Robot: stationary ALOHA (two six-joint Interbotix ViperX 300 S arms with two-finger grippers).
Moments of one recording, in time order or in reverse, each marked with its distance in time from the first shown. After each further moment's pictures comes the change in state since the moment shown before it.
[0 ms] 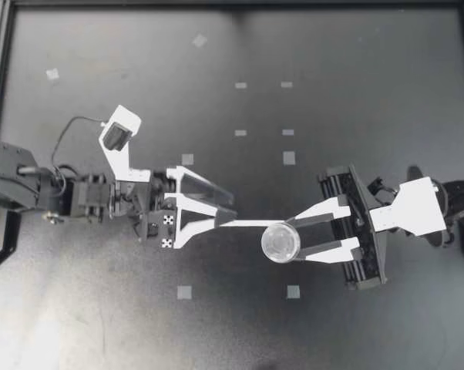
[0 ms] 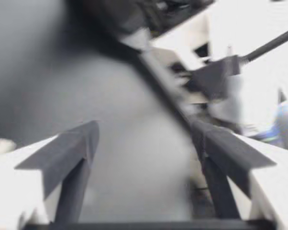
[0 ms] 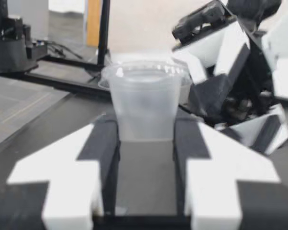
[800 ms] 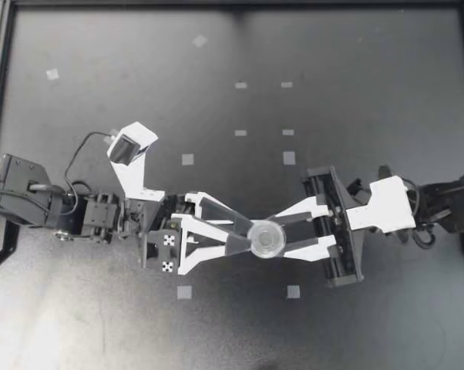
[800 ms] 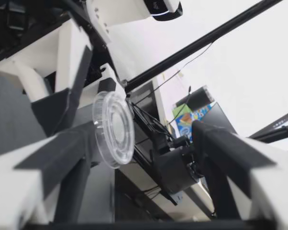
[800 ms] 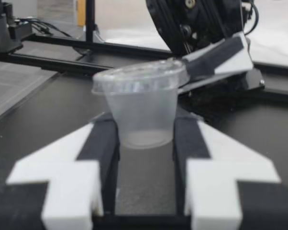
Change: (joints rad) left arm -0.071 0.015 -0.083 0.020 -0.077 -0.051; right arm -0.006 0.103 -0.057 0.046 0.051 0.044
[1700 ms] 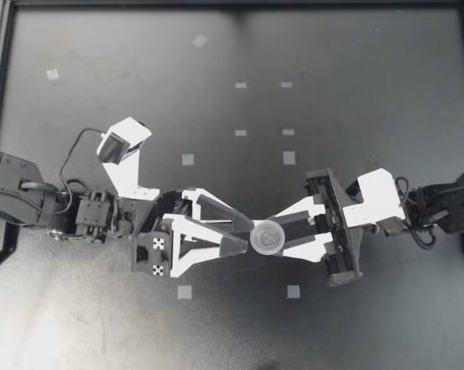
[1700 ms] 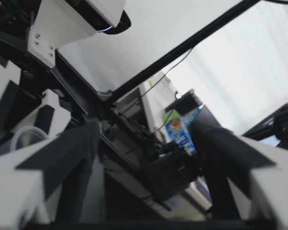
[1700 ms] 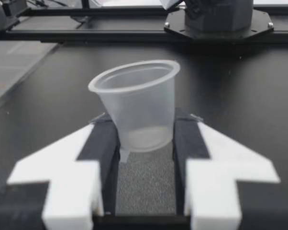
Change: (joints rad) left arm -0.005 -0.040 -0.002 0.006 -0.006 0.087; right arm -0.002 0.025 0.017 0.011 0.037 0.109
